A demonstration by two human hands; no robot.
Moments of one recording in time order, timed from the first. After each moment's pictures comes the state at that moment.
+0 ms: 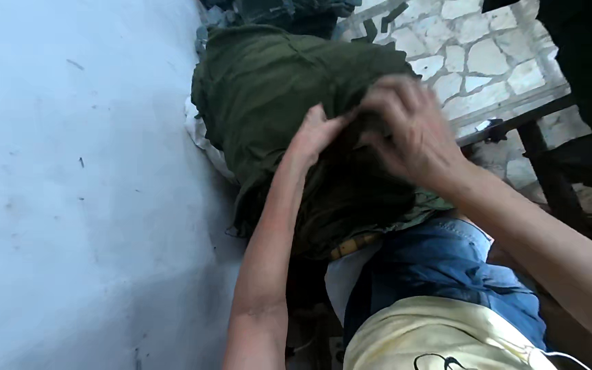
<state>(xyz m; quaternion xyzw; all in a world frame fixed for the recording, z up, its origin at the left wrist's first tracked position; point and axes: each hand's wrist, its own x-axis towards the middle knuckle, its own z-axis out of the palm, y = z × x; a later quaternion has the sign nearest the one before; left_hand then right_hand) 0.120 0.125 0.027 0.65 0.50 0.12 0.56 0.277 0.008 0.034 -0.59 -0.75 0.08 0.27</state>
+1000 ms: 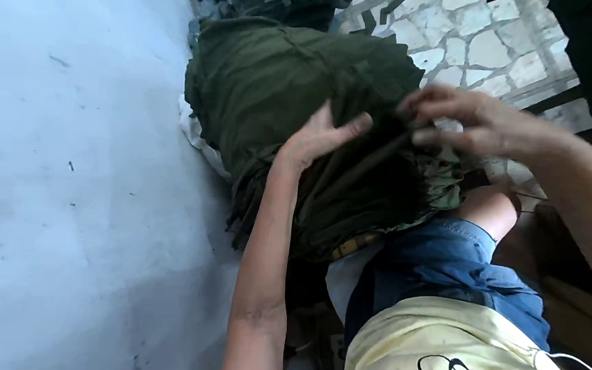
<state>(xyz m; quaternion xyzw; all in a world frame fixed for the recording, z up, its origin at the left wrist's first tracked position) 0.109 0.125 0.029 0.71 0.39 0.07 0.58 0.351 0.002 0.040 -0.52 -0.73 0.34 0.27</state>
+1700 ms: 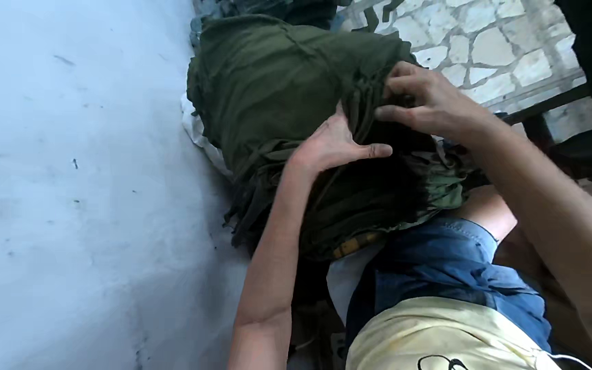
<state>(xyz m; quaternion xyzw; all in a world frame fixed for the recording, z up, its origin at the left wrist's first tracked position) 0.115 0.118 0.034 0.79 0.38 -0.01 0.48 0.321 0.047 0.029 -0.60 -0.68 0.30 0.30</state>
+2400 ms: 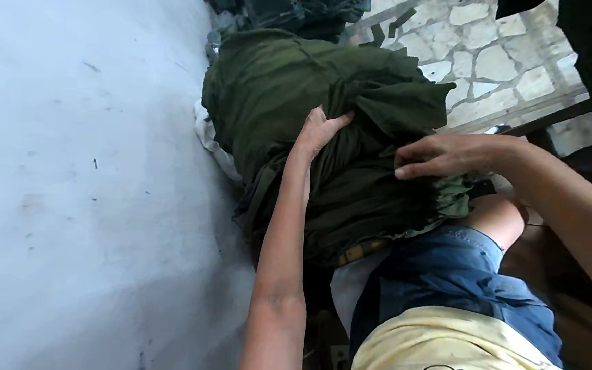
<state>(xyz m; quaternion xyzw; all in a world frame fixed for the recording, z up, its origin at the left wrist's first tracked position) 0.108 0.167 -0.016 0.66 0.48 0.12 0.56 0.324 0.020 0.039 -0.57 -0.61 0.55 0.04</state>
